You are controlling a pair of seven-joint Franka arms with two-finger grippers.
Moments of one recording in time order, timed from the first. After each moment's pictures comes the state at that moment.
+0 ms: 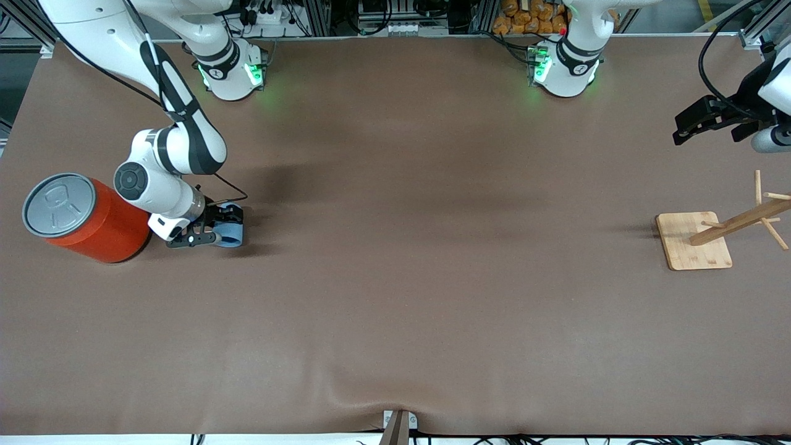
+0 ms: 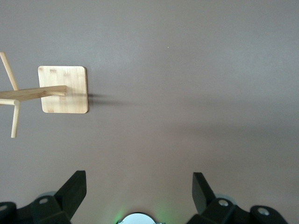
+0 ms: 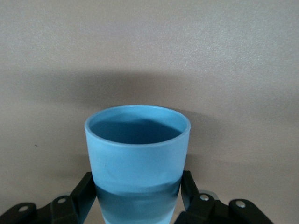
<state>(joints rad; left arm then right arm) 0.00 -0.04 -0.08 -1.52 0.01 1.44 -0.13 0.04 0.31 0.05 -2.30 0.12 2.50 -0.12</state>
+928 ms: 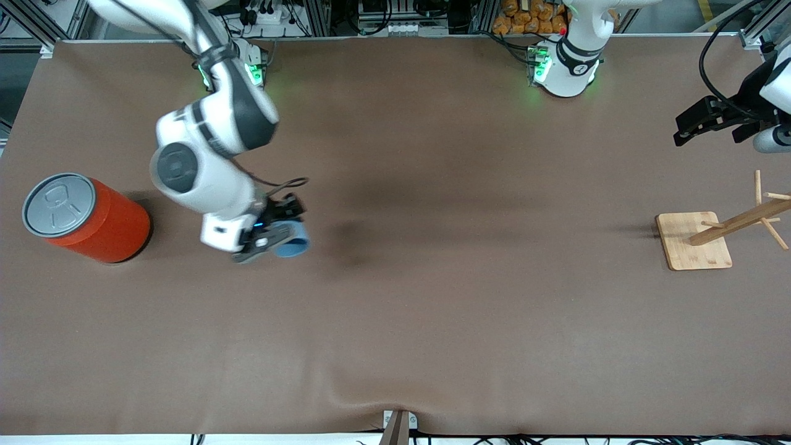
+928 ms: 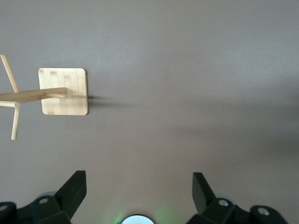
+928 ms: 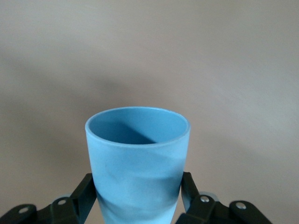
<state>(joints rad) 0.00 -0.04 -0.08 -1.52 0.01 1.45 -0.12 0.42 0.37 0.08 -1.65 0.14 2.02 -0.13</state>
